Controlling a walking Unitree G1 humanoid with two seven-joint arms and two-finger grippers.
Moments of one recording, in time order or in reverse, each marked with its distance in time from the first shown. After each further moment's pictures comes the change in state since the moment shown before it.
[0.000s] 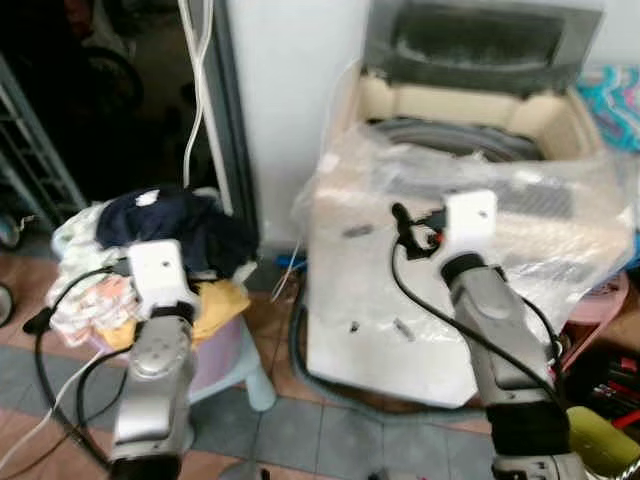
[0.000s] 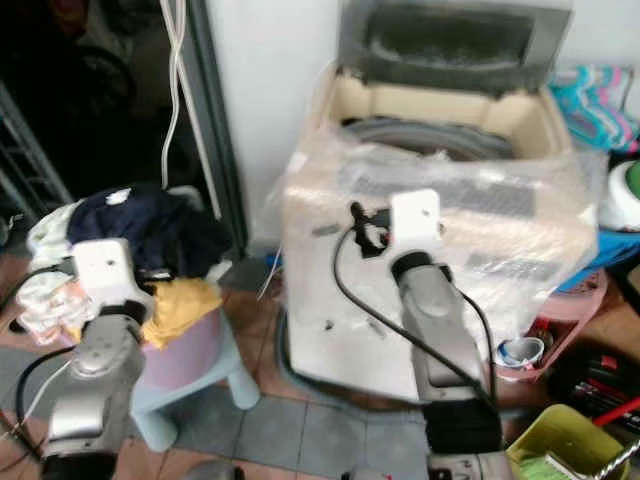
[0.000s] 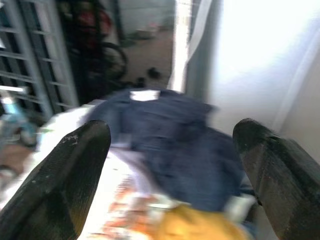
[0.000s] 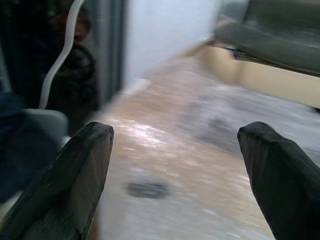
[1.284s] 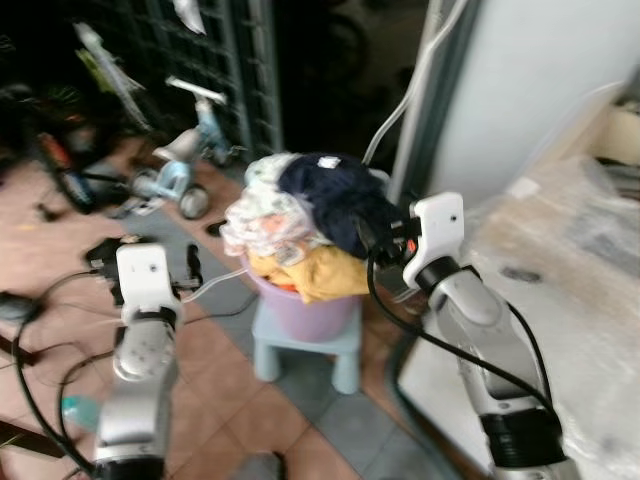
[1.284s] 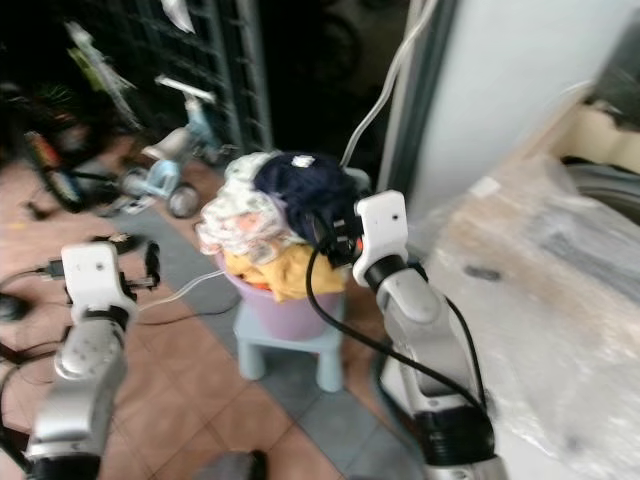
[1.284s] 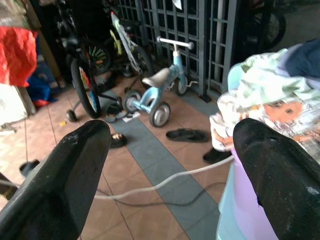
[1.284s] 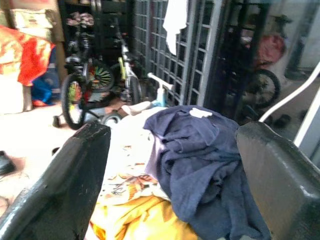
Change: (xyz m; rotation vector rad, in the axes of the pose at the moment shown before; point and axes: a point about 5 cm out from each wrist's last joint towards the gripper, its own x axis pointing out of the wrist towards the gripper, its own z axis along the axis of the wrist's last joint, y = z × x) left arm -0.004 -0.003 -0.015 0.078 0.081 -0.026; right arm -0.007 0.015 0.002 0.030 -0.045 0.156
